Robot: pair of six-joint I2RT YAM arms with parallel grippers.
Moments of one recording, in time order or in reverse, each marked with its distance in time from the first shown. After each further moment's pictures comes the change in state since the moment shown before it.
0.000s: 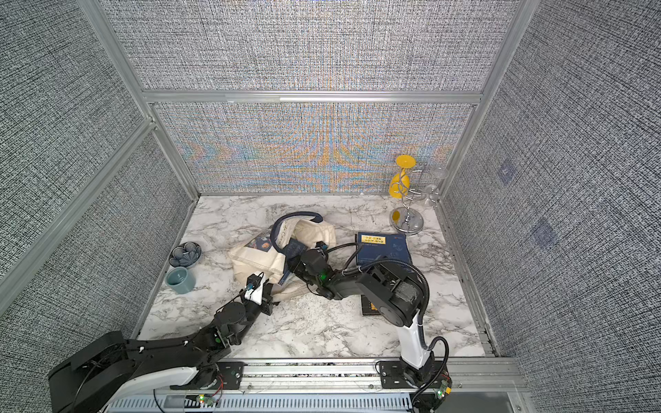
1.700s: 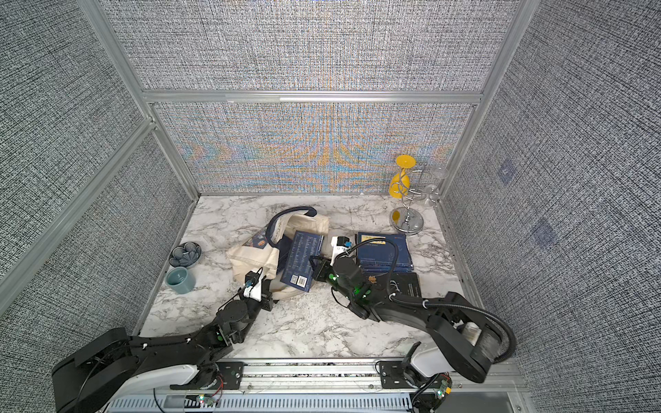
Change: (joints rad) left arm 0.000 0.036 0.027 0.013 -0.109 -0.023; right arm -0.006 -0.650 -0.388 0.027 0.108 -0.337
